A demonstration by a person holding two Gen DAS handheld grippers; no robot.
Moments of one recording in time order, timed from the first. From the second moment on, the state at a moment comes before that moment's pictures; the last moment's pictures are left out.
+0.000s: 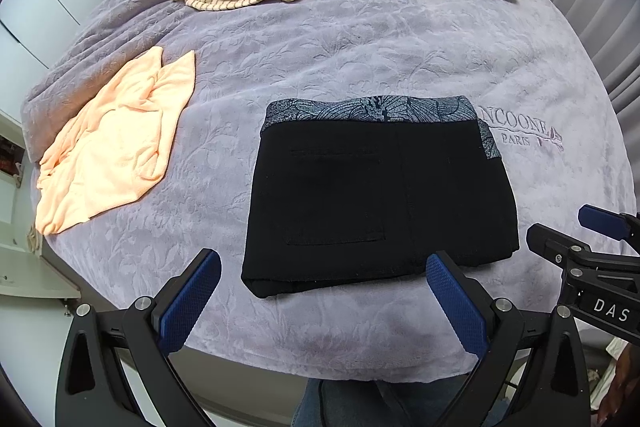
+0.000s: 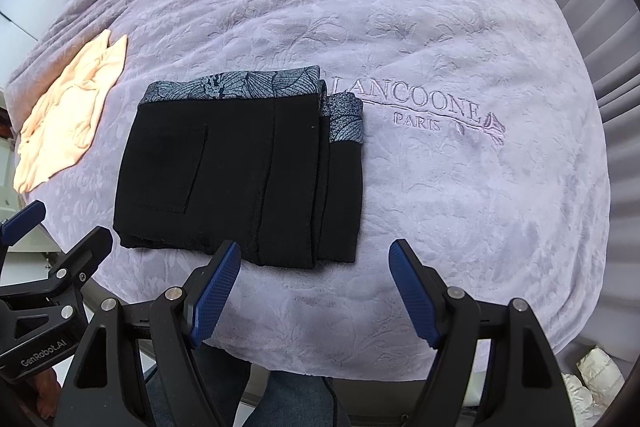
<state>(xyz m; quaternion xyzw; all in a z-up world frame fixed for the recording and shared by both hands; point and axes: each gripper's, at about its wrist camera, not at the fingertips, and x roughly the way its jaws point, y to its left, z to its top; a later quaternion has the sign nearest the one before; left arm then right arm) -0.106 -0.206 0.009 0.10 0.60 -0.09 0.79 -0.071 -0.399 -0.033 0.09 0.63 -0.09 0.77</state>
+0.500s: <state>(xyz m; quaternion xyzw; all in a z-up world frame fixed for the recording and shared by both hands) -0.104 -0.198 0.006 0.08 0.60 -0.09 0.79 -0.069 -0.394 -0.032 0.09 0.62 -0.09 0.77</state>
